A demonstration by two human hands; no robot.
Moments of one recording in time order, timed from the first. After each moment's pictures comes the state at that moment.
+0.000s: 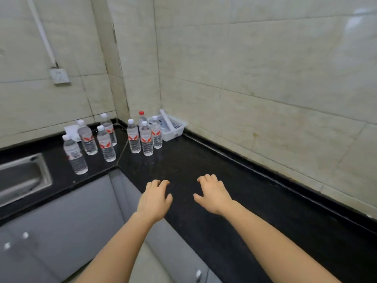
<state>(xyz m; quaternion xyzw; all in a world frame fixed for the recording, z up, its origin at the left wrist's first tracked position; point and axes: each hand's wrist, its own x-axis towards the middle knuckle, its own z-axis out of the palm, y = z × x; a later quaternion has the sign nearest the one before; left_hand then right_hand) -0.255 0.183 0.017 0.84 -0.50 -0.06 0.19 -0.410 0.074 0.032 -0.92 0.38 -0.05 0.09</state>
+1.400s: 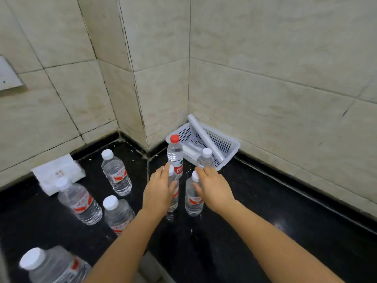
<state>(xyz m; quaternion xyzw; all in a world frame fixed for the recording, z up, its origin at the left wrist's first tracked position) 0.228 -0.127 -0.018 0.81 -0.52 -0.06 0.28 0.077 -0.207 -0.007 -0.91 0.39 -0.11 0.08</state>
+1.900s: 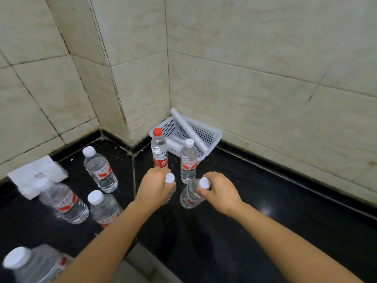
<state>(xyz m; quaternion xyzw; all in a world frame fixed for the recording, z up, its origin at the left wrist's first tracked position) 0.204 -0.120 0.000 0.75 -0.61 -0.07 0.24 0.010 -0.181 -0.007 -0.83 0.48 -0.17 0.24</state>
